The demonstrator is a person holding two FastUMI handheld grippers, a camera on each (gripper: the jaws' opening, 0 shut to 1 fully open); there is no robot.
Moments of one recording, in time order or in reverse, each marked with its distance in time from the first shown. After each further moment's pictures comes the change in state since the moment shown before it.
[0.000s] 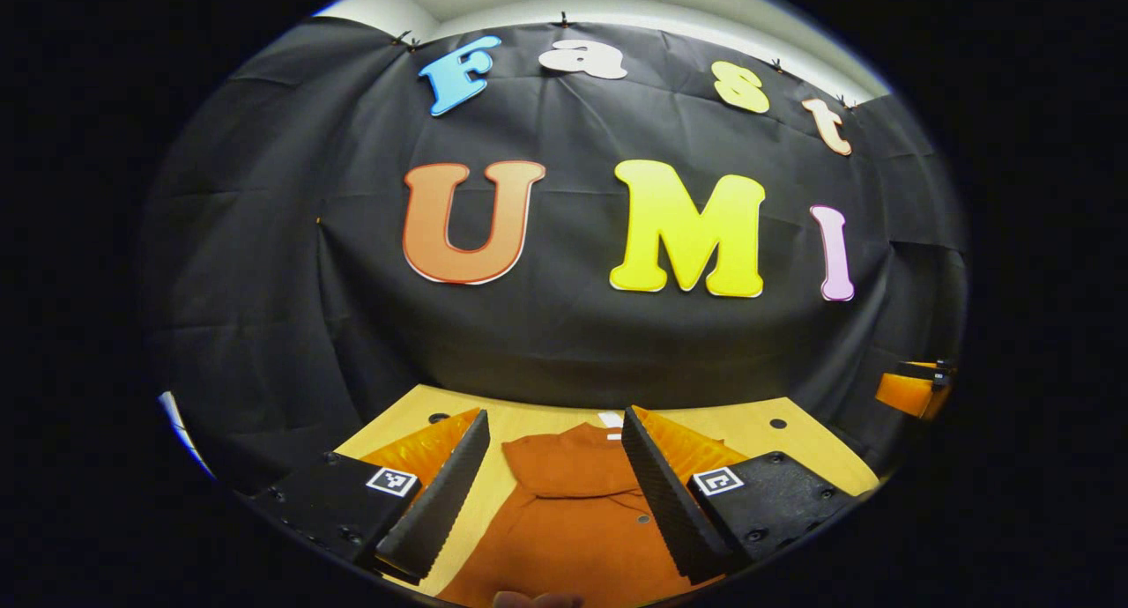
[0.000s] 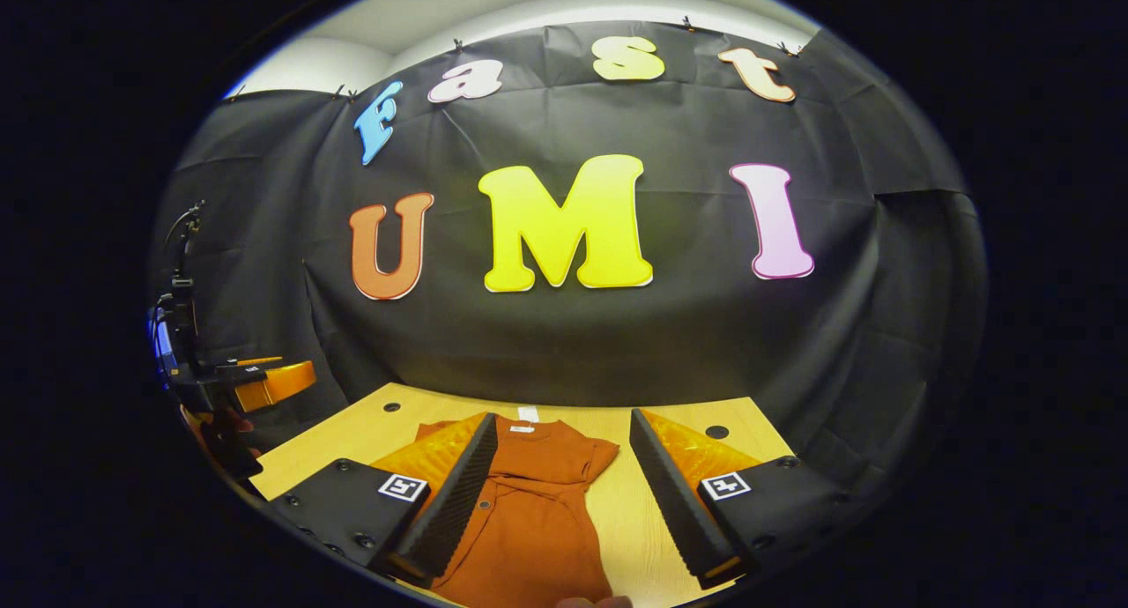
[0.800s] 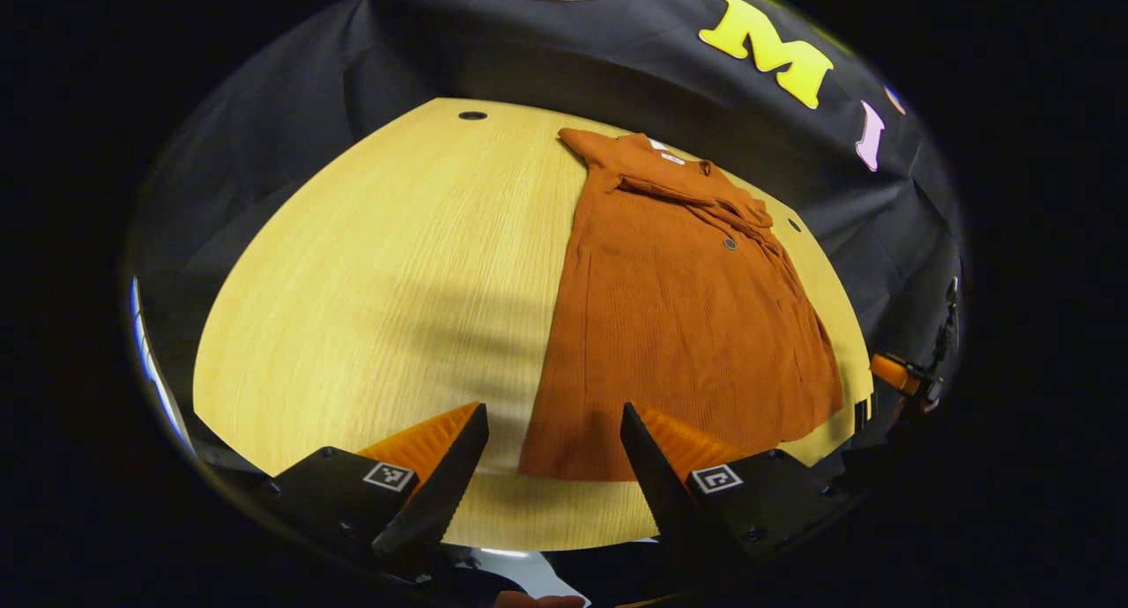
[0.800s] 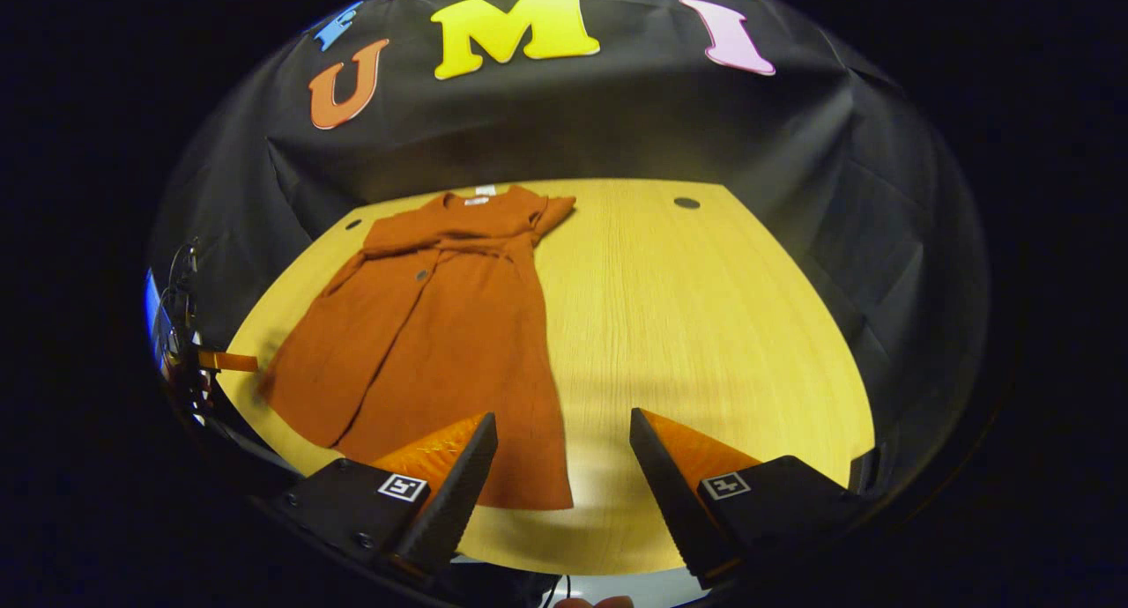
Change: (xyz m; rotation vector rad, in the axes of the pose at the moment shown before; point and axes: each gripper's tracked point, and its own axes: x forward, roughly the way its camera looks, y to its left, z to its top) left arm -0.101 0.113 -0.313 -0.164 0.830 -0.159; right arm -0.083 -0.068 -0.291 0.055 0.626 -0.088
